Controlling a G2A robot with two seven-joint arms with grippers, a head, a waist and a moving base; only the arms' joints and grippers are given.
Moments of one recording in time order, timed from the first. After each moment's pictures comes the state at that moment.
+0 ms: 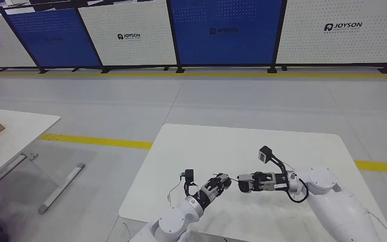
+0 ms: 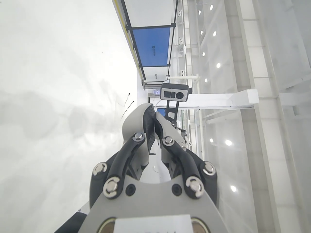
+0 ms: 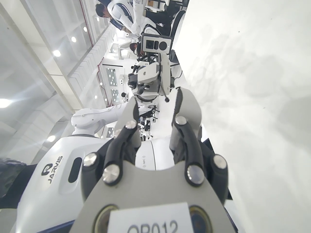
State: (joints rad) left arm 1.56 -1.22 -1.05 -1.76 -0.33 0.02 -0.05; right arm -0.84 -1.18 0.87 -0.99 0.55 -0.20 1.35
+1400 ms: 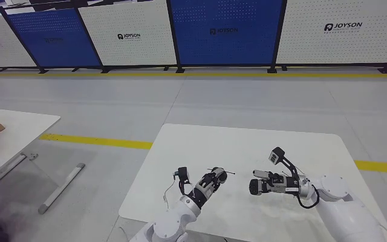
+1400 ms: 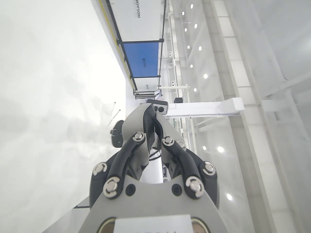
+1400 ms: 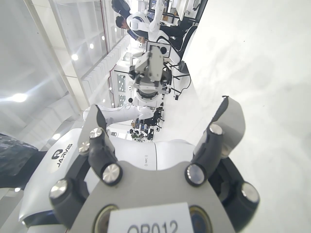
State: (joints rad) left arm 1.65 -1.22 -1.11 -1.92 -0.33 -0.02 0.01; right arm -0.92 -1.15 0.96 -1.02 0.60 -0.25 1.36
